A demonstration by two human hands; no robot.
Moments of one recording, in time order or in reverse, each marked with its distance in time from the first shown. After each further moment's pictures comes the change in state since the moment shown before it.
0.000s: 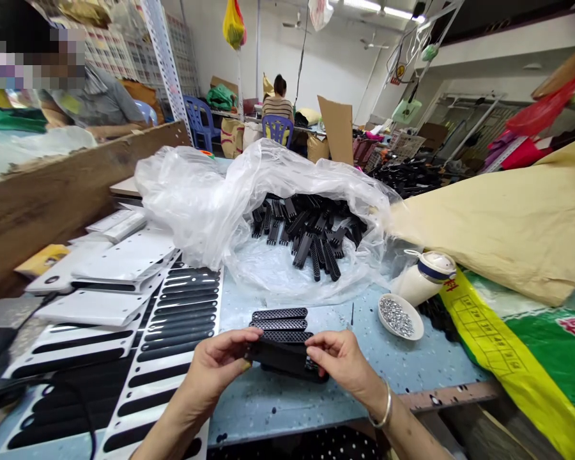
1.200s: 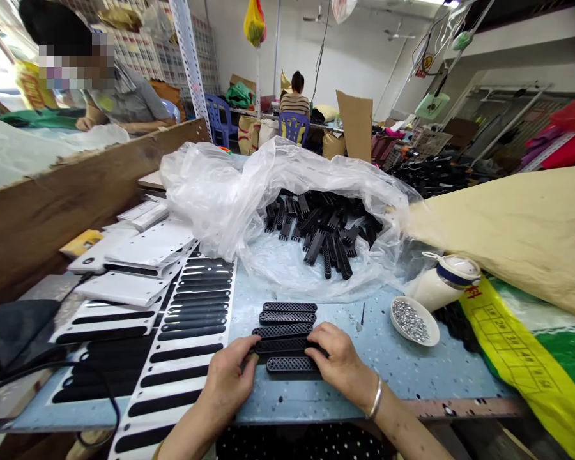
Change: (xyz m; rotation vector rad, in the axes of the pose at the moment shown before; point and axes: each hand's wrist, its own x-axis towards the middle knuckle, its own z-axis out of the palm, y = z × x) left_hand -0.020 -0.043 -0.002 1.004 0.149 0.506; right_hand 0.011 0.017 0.010 -0.564 0.043 -0.595
